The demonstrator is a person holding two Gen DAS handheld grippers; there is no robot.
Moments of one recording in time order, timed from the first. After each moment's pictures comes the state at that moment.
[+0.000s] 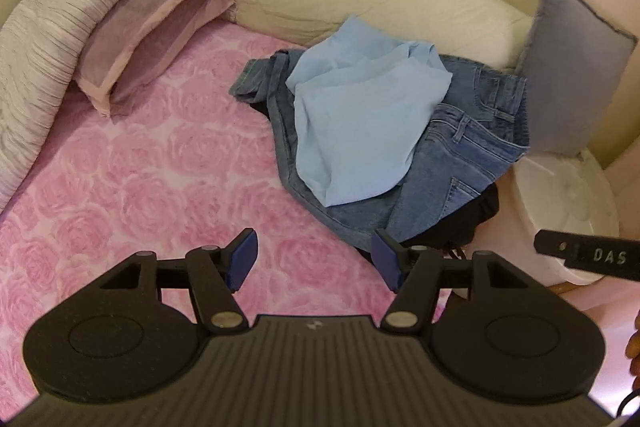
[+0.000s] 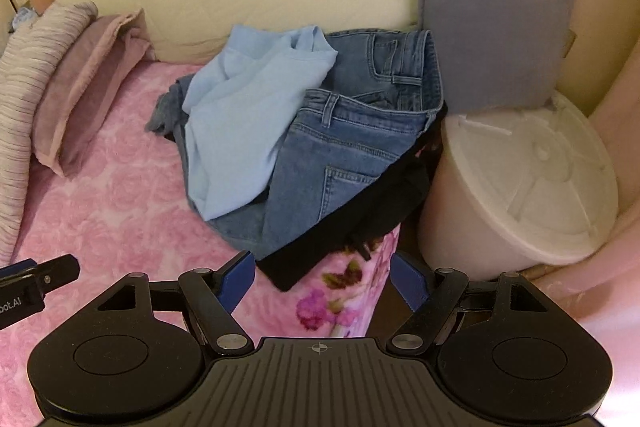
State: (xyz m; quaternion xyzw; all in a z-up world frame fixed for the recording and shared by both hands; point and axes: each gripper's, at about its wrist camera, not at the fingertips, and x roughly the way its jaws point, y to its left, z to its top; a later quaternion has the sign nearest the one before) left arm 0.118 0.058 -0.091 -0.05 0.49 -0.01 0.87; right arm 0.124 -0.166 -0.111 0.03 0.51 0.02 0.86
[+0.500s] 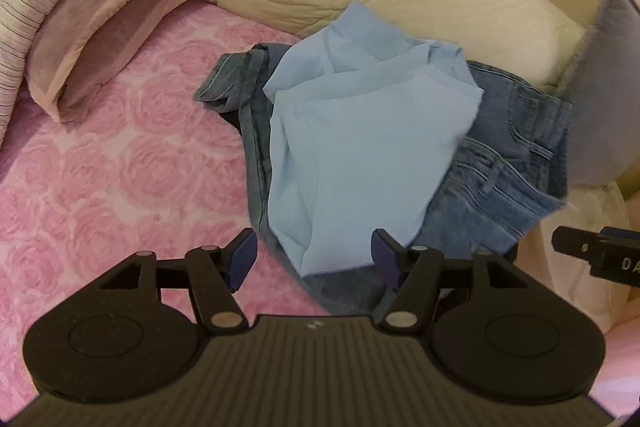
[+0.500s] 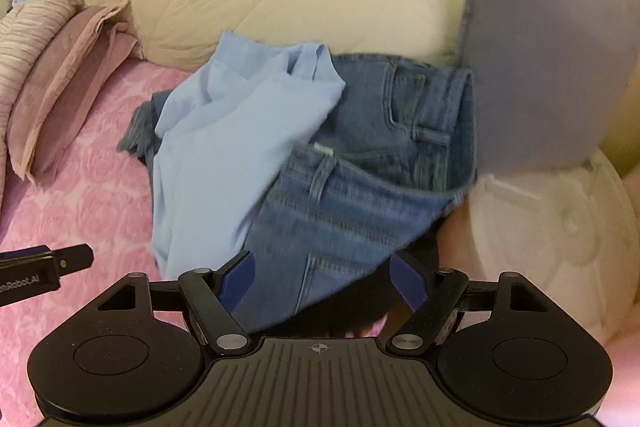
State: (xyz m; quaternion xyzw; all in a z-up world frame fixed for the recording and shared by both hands) left arm 0.266 0.033 -0.152 -0.07 0.52 0.00 0.85; right arm 0.265 -0.190 -0.150 -0.01 0.52 0.05 0.85
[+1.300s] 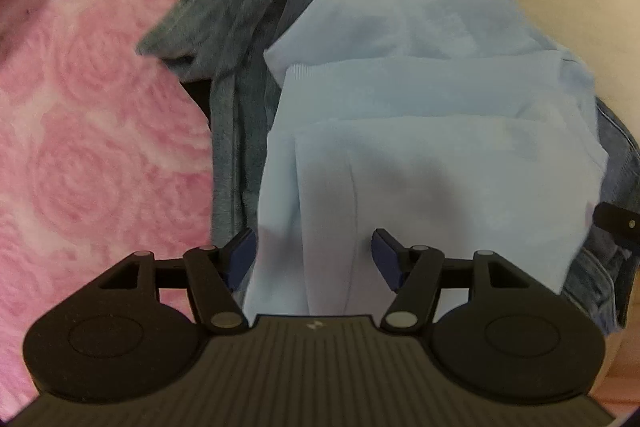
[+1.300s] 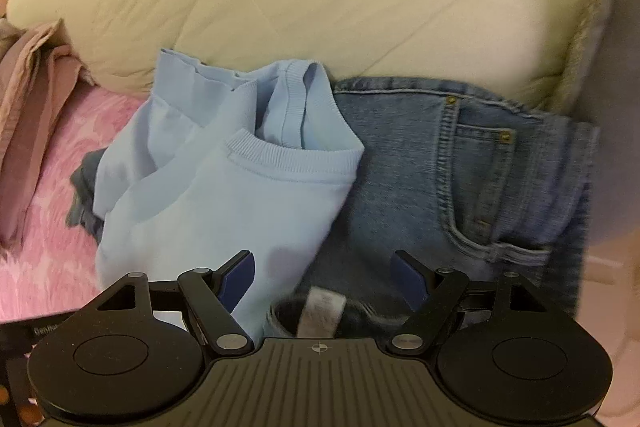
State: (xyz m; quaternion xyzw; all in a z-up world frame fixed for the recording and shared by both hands) left arm 0.428 0.075 -0.309 -0.18 0.62 0.02 0.77; right arm 0.456 -0.185 -0.253 0.05 0.56 0.05 0.83
